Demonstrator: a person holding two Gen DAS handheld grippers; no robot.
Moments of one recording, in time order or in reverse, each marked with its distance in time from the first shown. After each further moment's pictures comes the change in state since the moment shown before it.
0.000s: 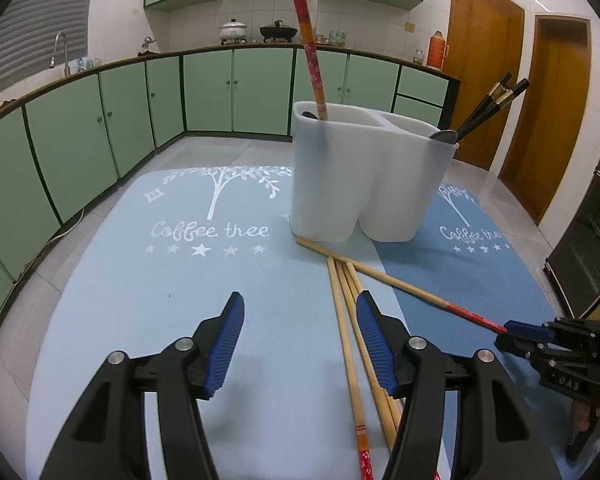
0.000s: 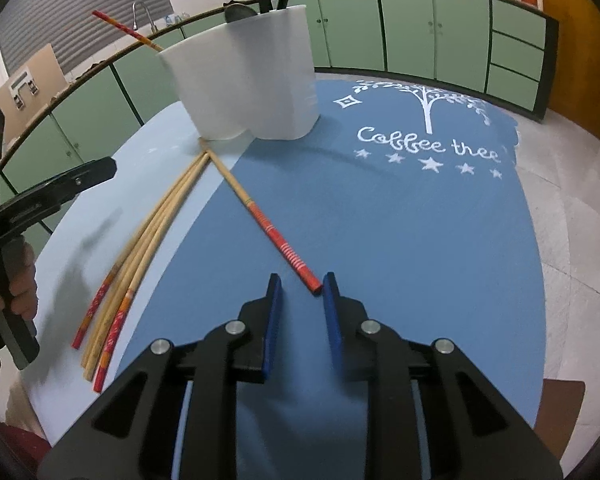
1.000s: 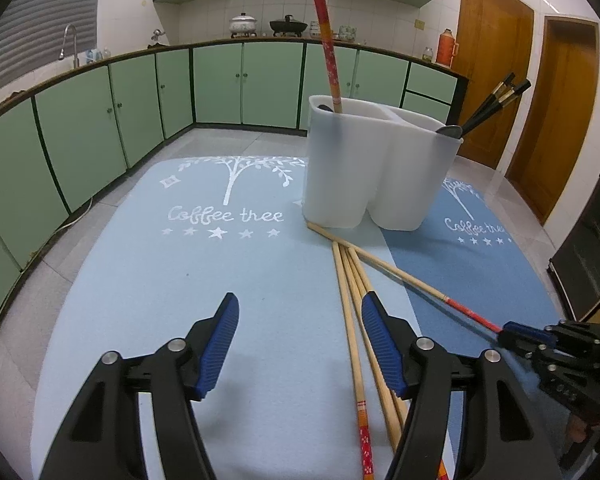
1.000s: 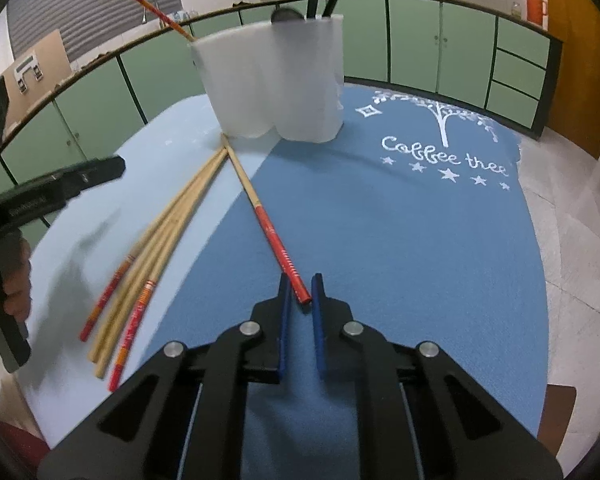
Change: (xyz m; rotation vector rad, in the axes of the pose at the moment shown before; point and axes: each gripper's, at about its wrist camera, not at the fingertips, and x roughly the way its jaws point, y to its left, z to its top) left arm -0.013 0.007 -0.007 -0.021 0.023 0.027; right arm -0.016 0.030 -0.001 -0.042 -0.046 -0.033
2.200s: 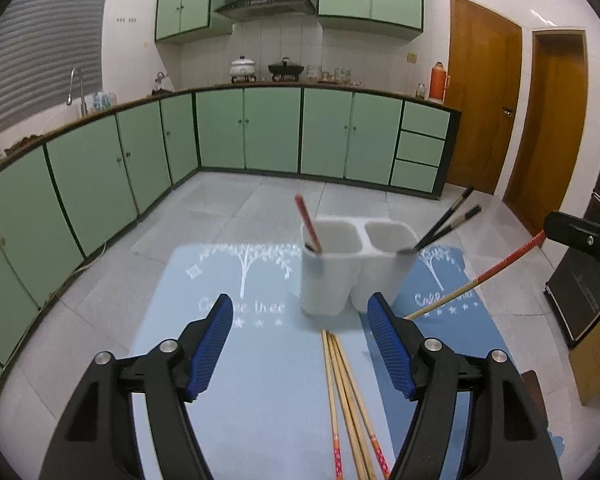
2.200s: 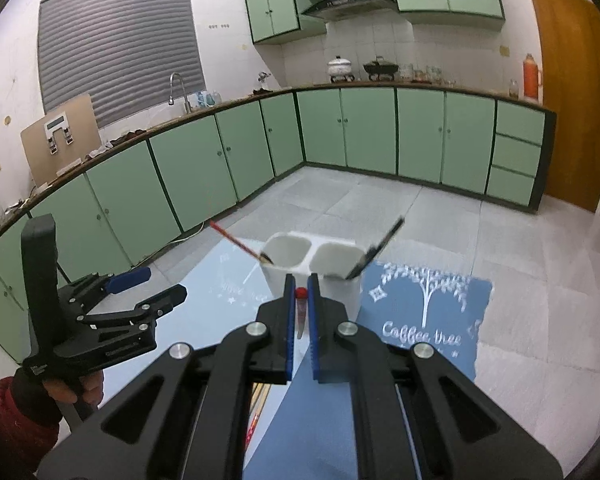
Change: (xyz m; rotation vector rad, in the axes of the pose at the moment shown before) left arm -0.093 -0.017 0.085 0.035 -0.134 0.017; right arm -0.152 0.043 0.143 -0.049 -0.269 0.035
